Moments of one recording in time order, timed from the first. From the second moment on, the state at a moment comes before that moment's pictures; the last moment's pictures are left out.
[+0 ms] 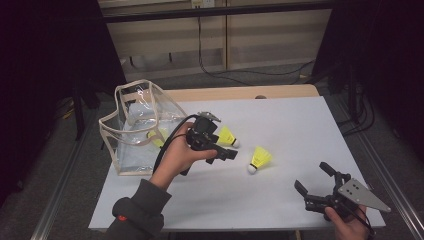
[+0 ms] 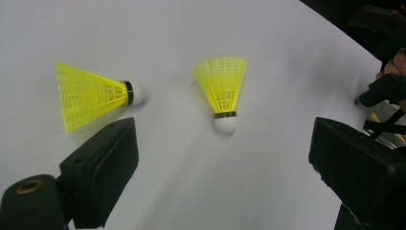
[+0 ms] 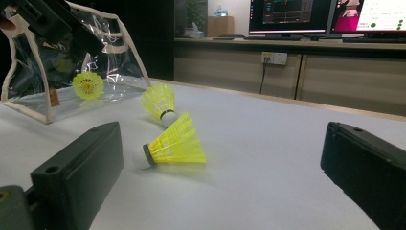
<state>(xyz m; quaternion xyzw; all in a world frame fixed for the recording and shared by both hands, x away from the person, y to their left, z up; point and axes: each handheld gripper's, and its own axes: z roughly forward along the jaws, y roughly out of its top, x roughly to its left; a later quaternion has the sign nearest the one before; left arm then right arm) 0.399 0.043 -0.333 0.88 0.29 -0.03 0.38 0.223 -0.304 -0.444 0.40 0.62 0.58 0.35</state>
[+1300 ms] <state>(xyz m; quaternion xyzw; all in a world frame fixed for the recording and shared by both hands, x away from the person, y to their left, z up) 0.394 0.022 -0.373 0.88 0.29 -0.04 0.37 0.224 -0.303 -0.444 0.40 0.62 0.58 0.35</state>
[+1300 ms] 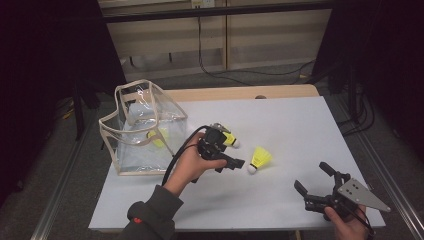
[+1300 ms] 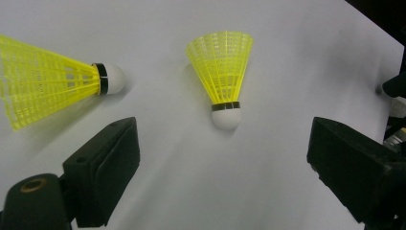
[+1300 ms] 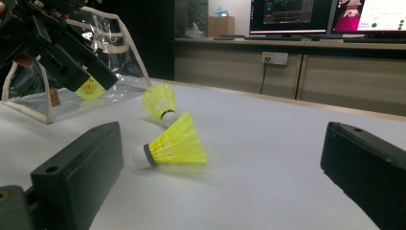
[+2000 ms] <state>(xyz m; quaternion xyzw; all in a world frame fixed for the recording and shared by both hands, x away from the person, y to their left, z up) 0.391 0.014 -0.390 0.89 0.28 -0.04 0.36 0.224 -0.303 -0.444 0.40 0.62 0.58 0.35</state>
